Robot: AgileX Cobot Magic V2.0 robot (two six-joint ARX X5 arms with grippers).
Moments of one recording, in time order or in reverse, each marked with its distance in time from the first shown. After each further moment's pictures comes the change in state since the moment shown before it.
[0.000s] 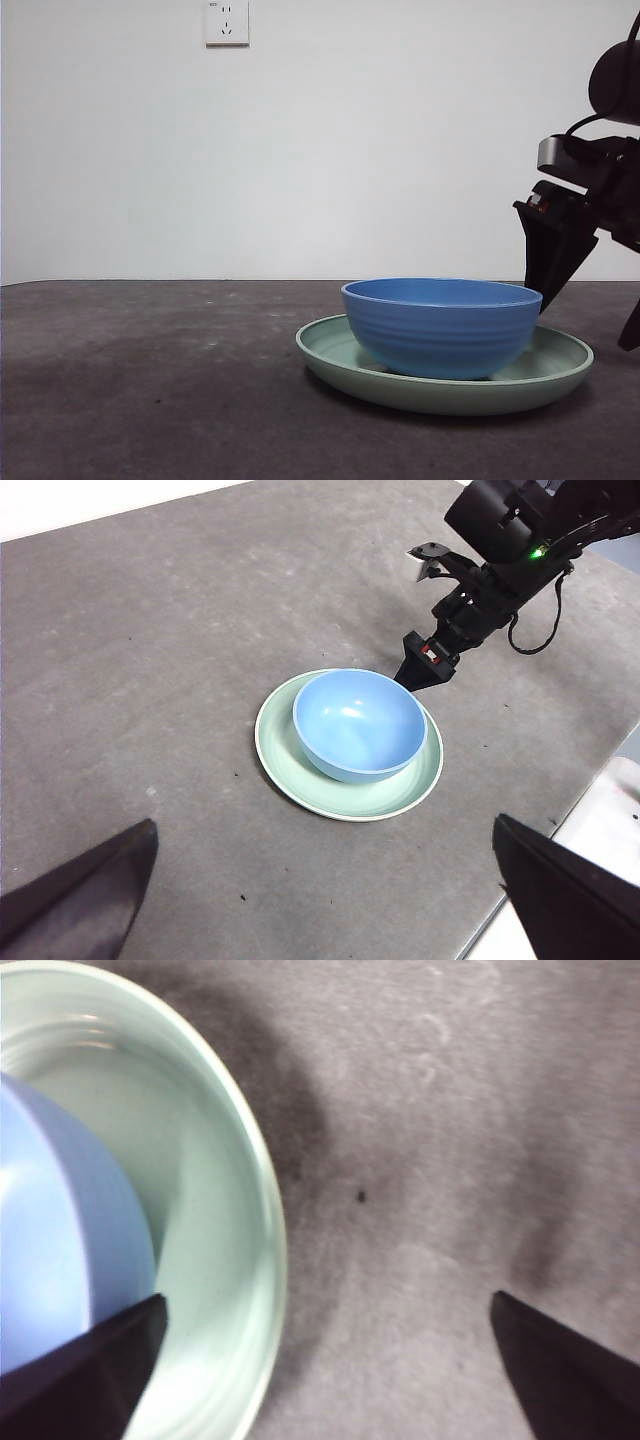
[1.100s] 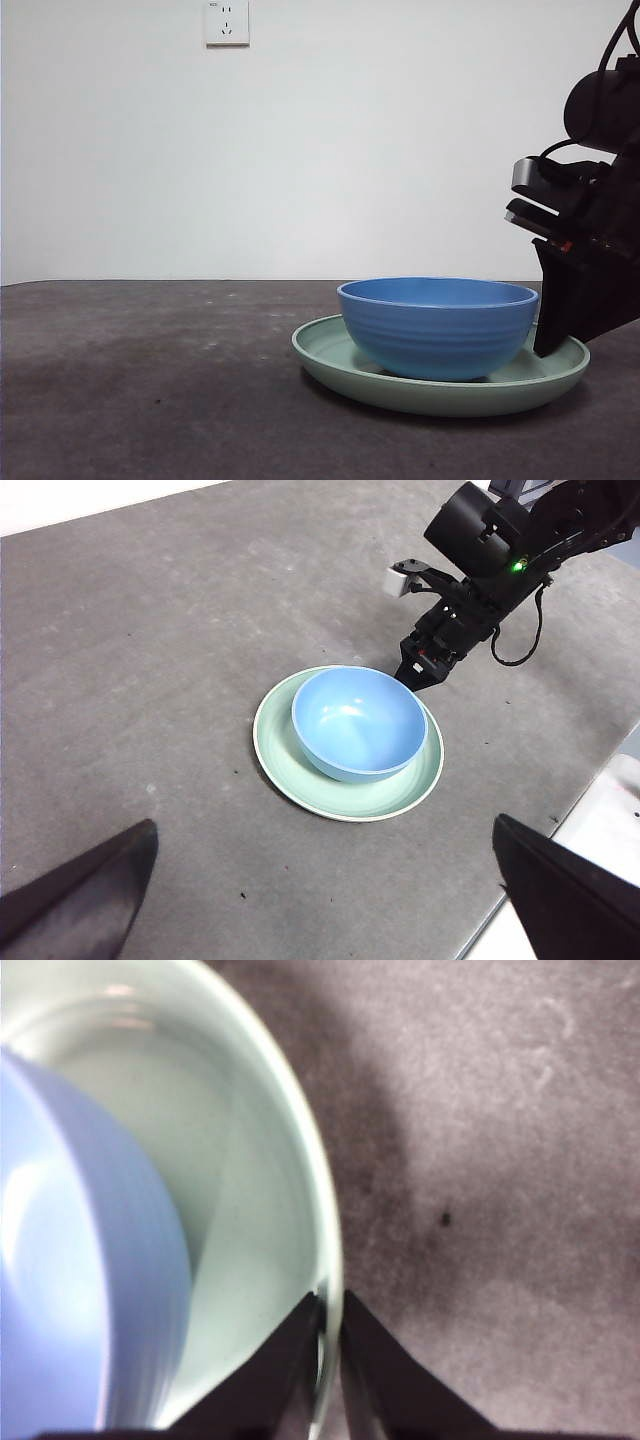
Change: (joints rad) left arm 0.000 0.008 0.000 0.000 0.000 0.000; right arm 0.039 0.076 0.000 0.061 -0.063 0.015
